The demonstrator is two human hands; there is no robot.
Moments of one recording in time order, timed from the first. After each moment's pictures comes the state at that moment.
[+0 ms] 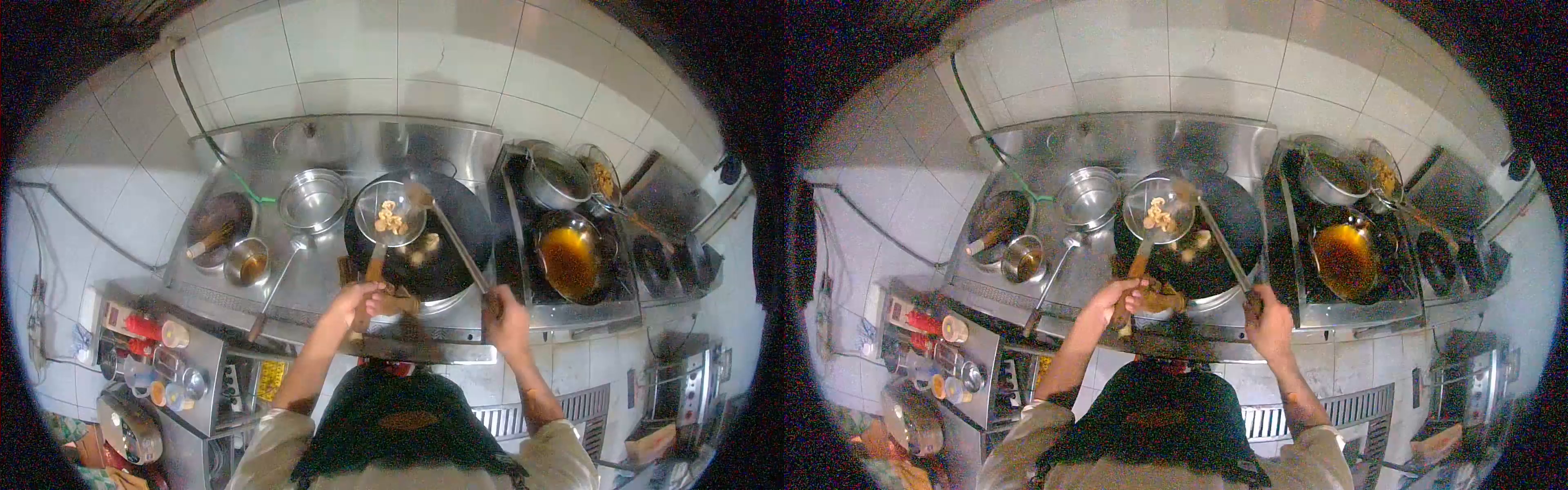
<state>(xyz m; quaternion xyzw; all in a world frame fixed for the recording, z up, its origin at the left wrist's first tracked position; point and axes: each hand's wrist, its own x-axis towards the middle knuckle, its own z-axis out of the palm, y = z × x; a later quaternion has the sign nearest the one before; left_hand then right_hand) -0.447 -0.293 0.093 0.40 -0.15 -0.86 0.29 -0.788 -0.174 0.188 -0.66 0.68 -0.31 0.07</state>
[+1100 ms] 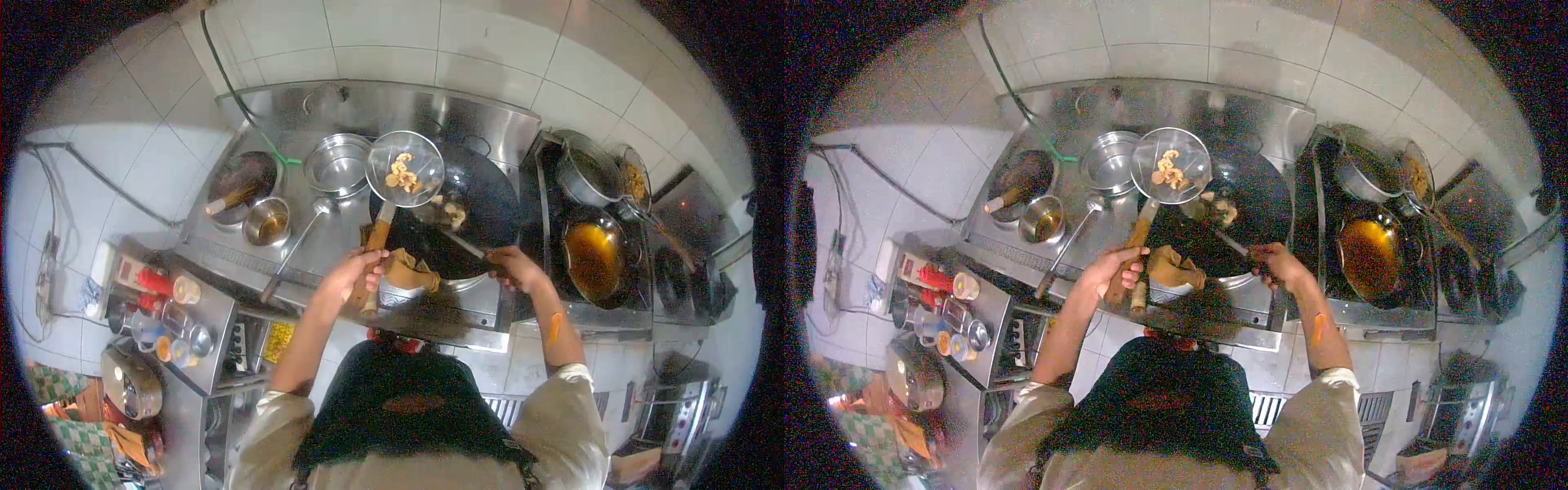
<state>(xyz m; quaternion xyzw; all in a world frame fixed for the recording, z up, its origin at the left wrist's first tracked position) -0.420 -0.263 0.151 0.44 -0.18 -0.82 0.33 -0.808 -0.289 0.173 -0.45 0.57 -0.18 0.66</state>
